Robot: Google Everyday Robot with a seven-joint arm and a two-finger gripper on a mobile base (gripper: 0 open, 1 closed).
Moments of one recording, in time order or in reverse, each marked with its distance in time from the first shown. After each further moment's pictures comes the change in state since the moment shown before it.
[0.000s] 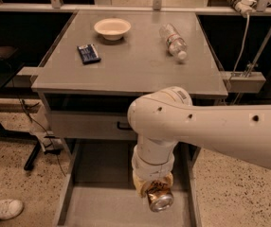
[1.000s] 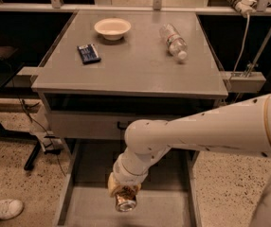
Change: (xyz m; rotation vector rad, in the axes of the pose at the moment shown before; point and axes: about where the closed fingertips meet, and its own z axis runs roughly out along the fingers) arm -0.077 0.060 0.104 -0.307 -0.100 0.089
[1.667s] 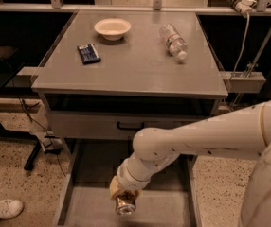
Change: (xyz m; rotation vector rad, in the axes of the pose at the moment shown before) arm -0.004 -0.010 0.025 -0.080 -0.029 0.048
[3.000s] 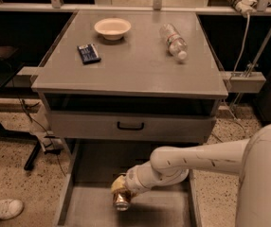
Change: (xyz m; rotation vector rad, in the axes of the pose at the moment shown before) arm -0.055 -0.047 0.082 -0.281 -0.140 0.151
